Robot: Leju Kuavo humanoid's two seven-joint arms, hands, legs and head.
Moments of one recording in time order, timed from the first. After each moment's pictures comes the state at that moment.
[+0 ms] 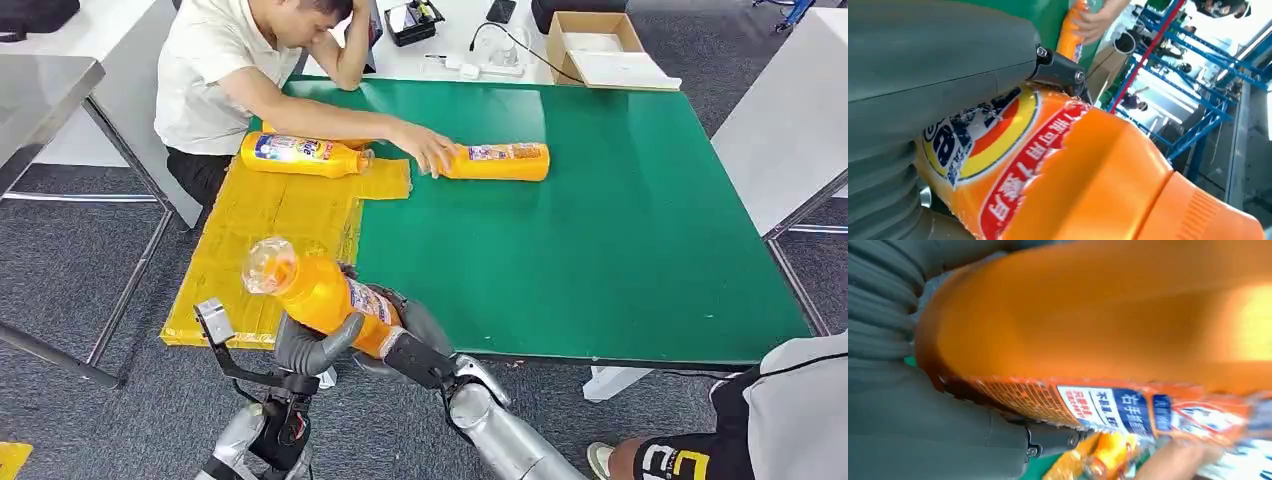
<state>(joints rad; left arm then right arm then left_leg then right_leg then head) -0.04 -0.15 -0.45 -1.41 0.47 -0.13 -0.32 -0.42 0.24 0.69 -0.70 0.39 -0.01 -0.60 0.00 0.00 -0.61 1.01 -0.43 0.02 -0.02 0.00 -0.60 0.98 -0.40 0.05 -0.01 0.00</state>
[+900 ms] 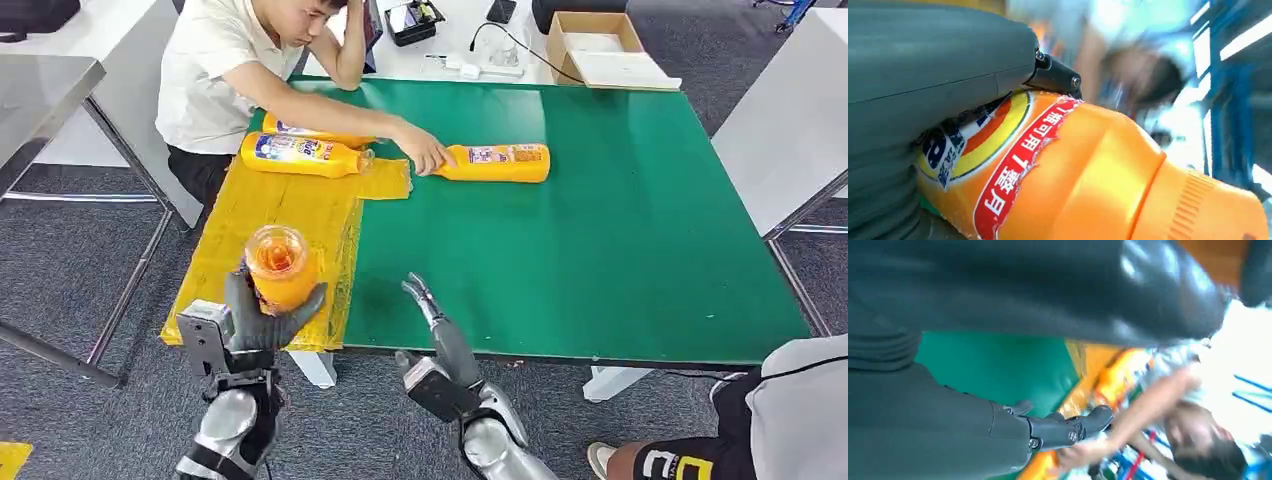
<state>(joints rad) -0.10 -0.10 -0.32 -1.41 -0.23 0.46 -0.44 -0.23 0.16 0.62 -0.98 0.45 -0.26 -0.63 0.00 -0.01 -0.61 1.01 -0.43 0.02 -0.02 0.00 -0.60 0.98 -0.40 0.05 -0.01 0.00</state>
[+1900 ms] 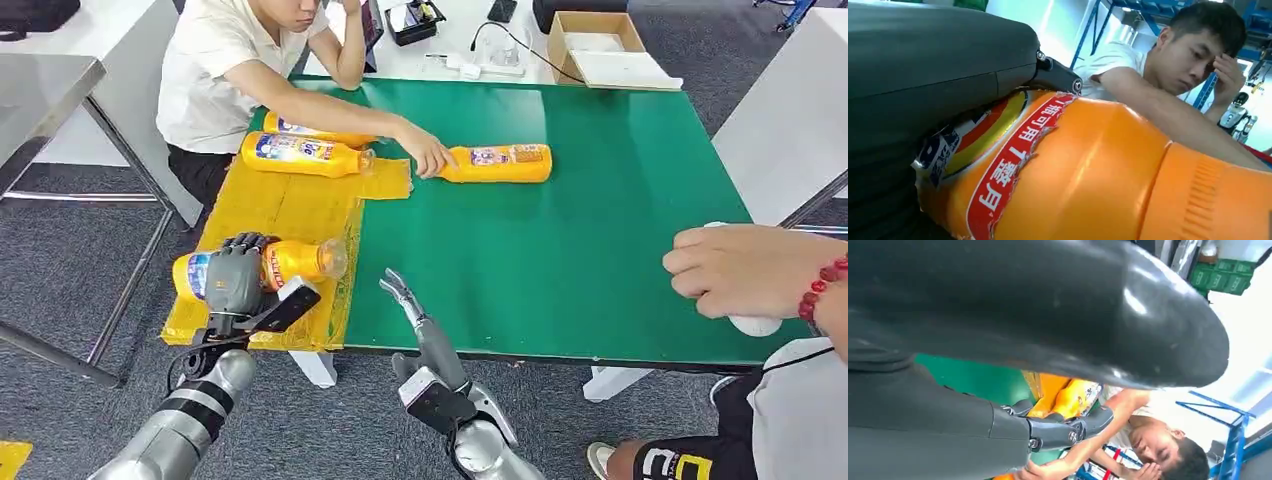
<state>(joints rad) -0.39 0.00 -0.25 -0.80 -1.02 0.67 -0.24 -0.20 0.19 0.64 -1.07 0.42 -0.15 -0.68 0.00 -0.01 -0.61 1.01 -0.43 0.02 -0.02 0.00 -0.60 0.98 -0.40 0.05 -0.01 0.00</state>
